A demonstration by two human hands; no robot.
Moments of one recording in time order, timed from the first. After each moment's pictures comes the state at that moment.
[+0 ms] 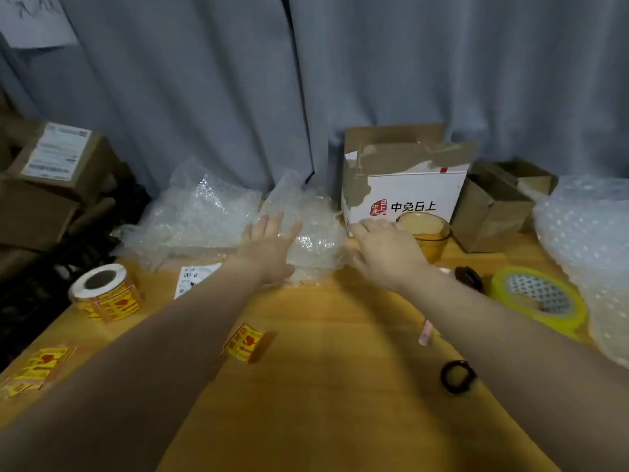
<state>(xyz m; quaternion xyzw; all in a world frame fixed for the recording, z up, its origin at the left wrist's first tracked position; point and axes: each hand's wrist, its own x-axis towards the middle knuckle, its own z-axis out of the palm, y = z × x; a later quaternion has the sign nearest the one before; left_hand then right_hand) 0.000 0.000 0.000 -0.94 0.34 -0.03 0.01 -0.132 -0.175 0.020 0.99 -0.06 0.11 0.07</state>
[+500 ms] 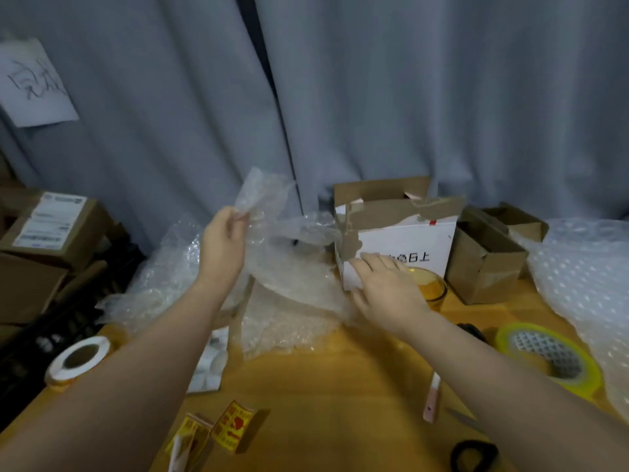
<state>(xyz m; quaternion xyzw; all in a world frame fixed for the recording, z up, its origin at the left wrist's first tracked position) 0.032 -0.003 0.077 -0.76 0.24 -0.22 -0.56 -0.117 -0.201 0.033 0.98 -0.07 0.18 0.02</state>
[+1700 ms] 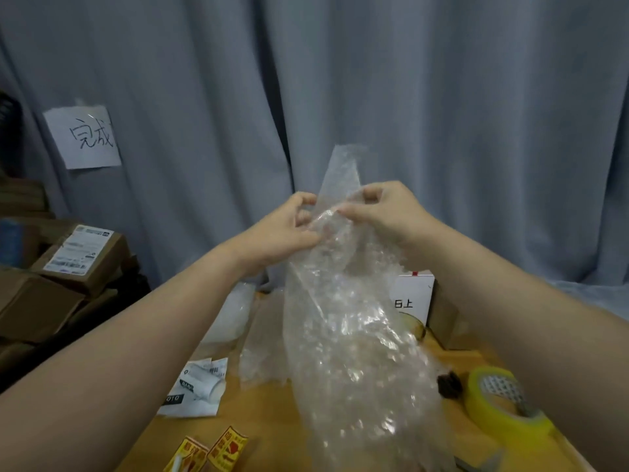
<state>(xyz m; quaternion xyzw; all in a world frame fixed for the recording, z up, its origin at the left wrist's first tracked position) -0.064 -0.013 0.203 -0.72 0.44 0.08 -0.53 -0.157 -0.166 0.226 0.80 -0.02 0.26 -0.54</state>
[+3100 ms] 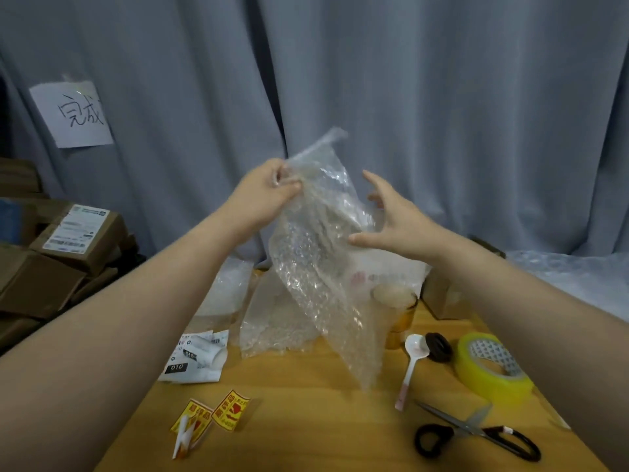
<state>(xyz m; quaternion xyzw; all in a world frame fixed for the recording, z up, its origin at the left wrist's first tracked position) -0.061 -0.009 0.206 -0.76 0.38 -0.11 -0.51 -0.176 -0.203 0.179 0.94 -0.02 0.22 -0.26</state>
